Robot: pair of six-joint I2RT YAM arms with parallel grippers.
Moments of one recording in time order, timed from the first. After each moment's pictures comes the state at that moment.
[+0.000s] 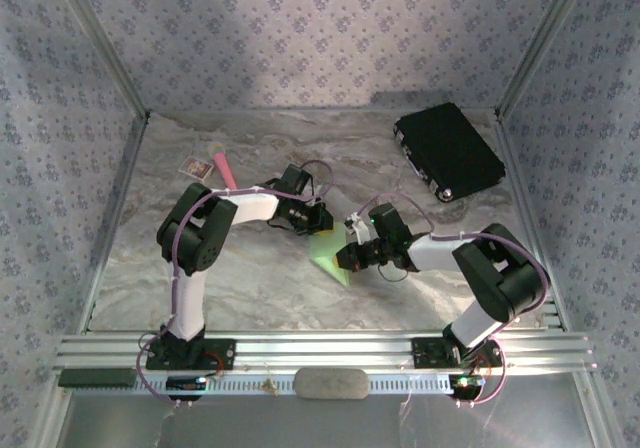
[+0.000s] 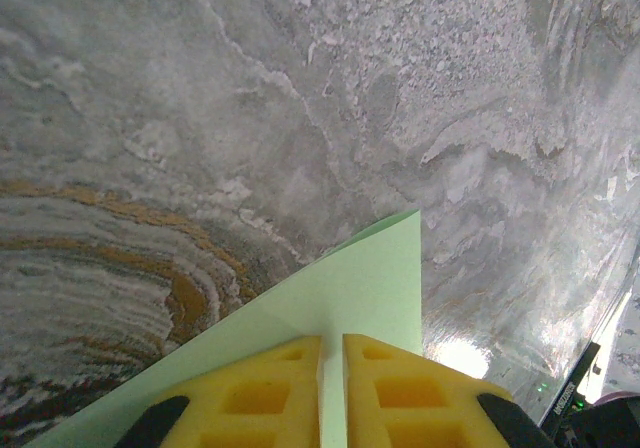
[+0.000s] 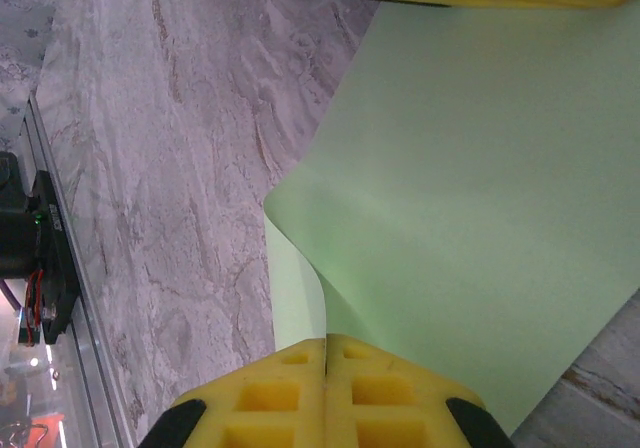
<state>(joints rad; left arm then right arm) -0.60 2.03 1.20 -0.22 0.61 -0.65 0.58 1.59 0.56 0.19 -0.67 0.37</state>
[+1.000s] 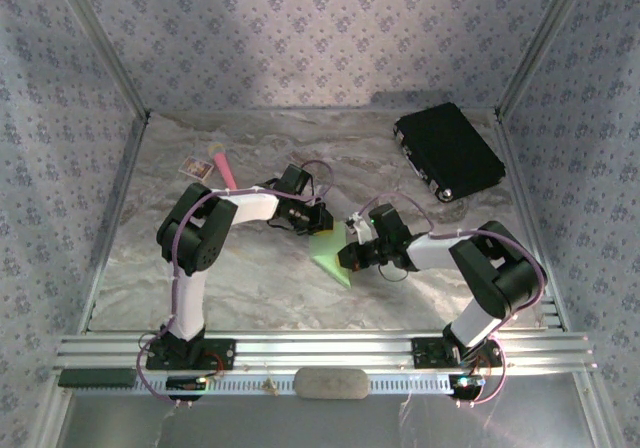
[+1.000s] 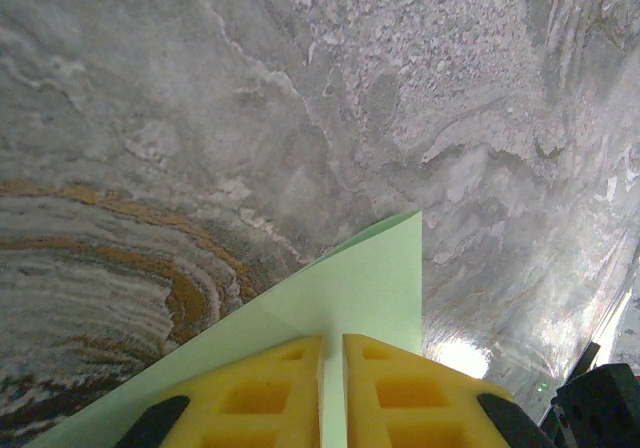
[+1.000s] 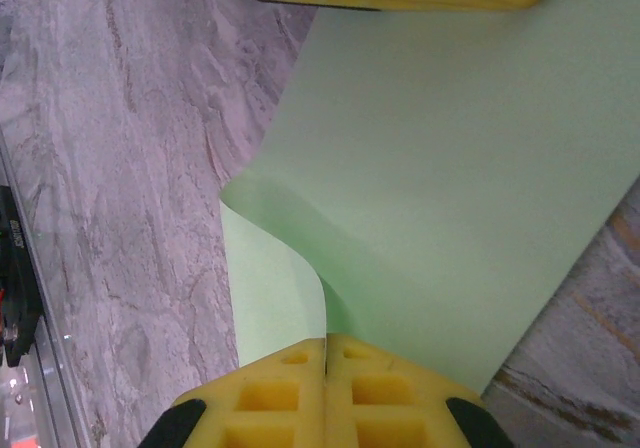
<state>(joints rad) -0.60 2.03 1.20 -0.22 0.61 -0.65 0.58 1.61 0.55 0.20 -0.62 0.37</state>
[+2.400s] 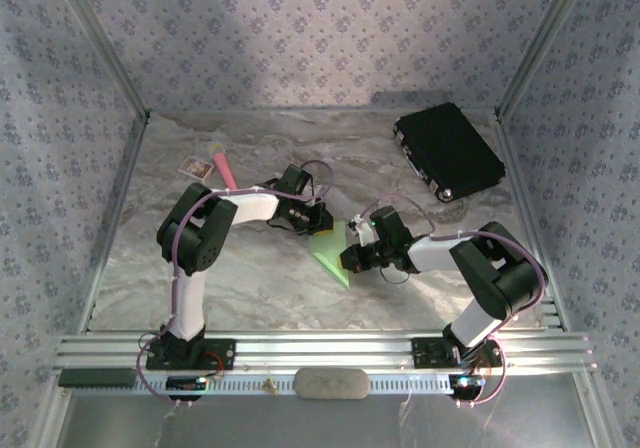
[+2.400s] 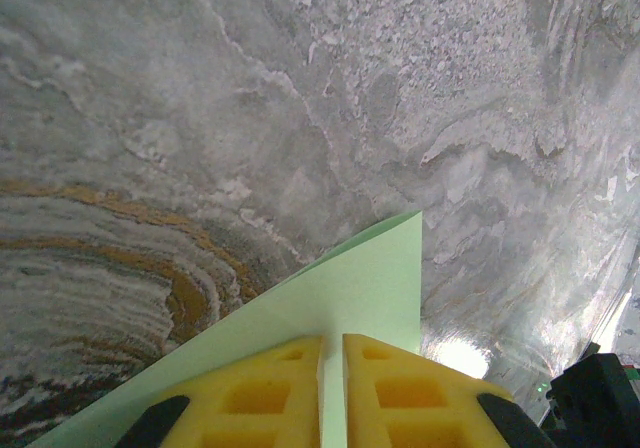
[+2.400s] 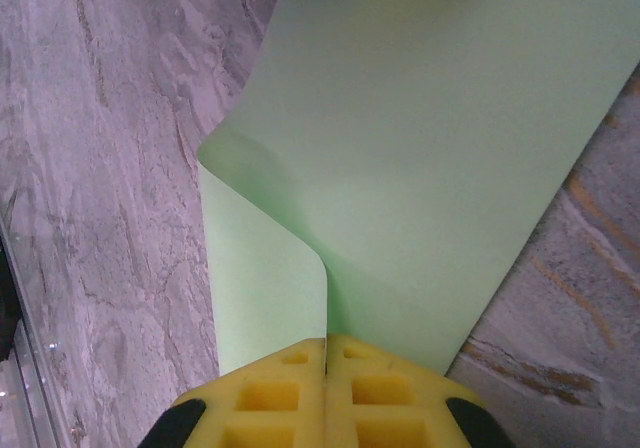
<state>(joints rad) -0.60 2.03 1.20 -0.22 0.61 -0.65 0.58 1.61 0.53 0.20 -0.59 0.38</state>
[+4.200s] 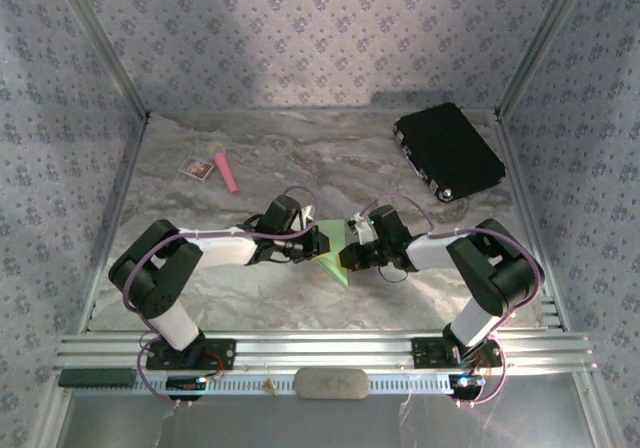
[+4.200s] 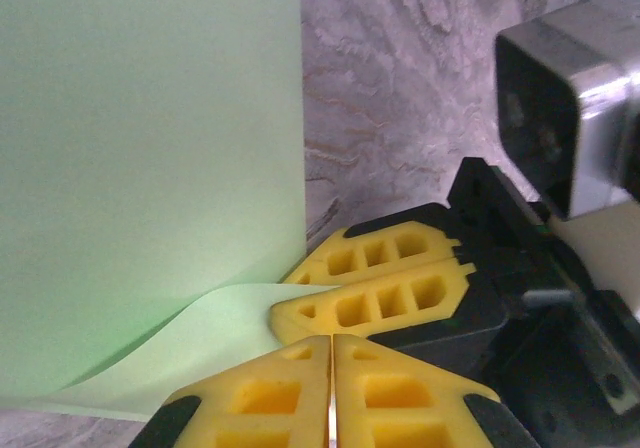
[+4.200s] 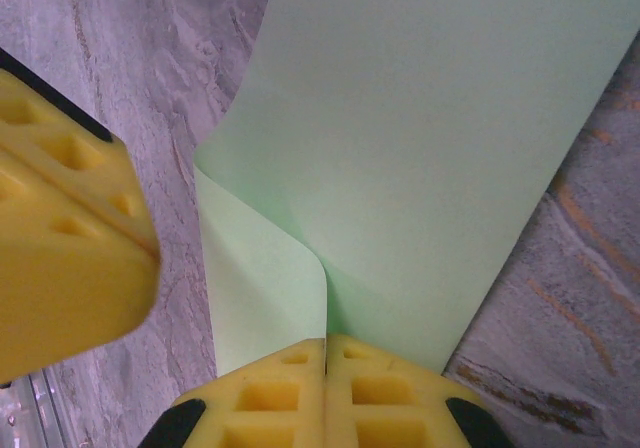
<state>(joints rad) -0.74 1.66 0.73 0.17 0.51 -0.97 0.58 1.64 0.55 0.21 -0.59 0.42</state>
